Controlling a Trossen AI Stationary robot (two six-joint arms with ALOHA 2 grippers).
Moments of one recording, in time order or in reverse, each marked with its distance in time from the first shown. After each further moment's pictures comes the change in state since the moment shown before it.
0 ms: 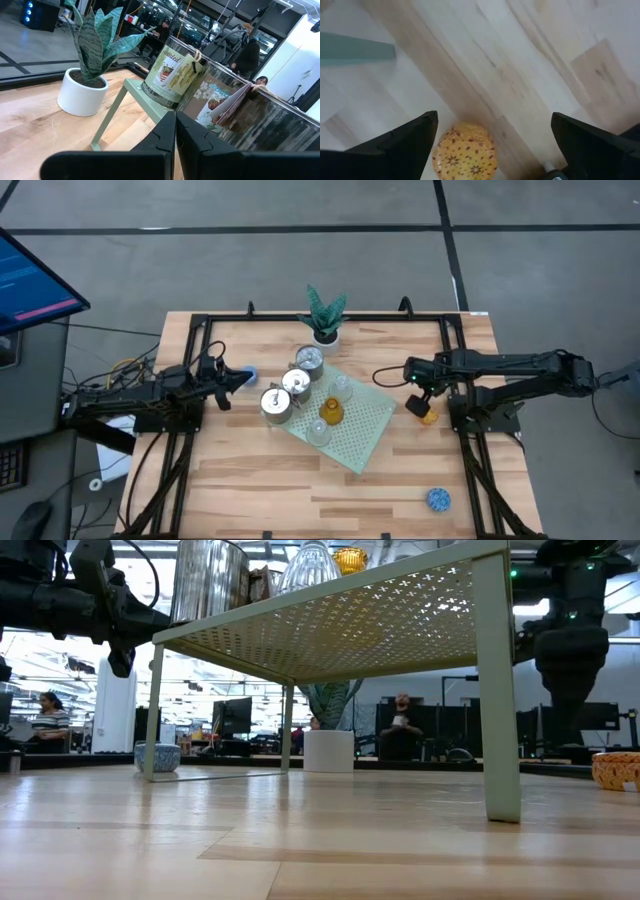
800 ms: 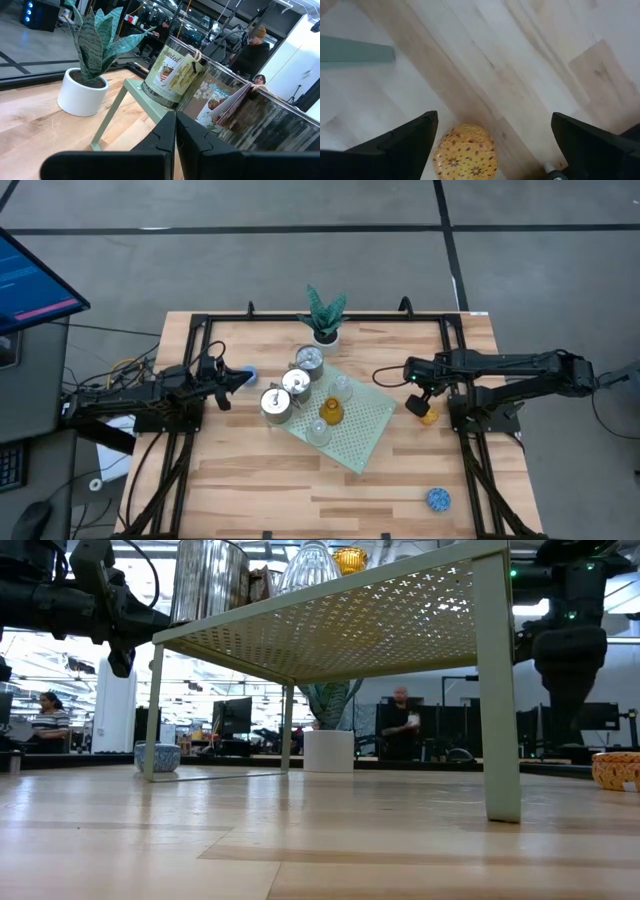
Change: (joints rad) left arm 0.000 0.000 0.000 0.000 0.000 0.000; right arm 0.000 0.000 0.000 0.003 -0.001 0.006
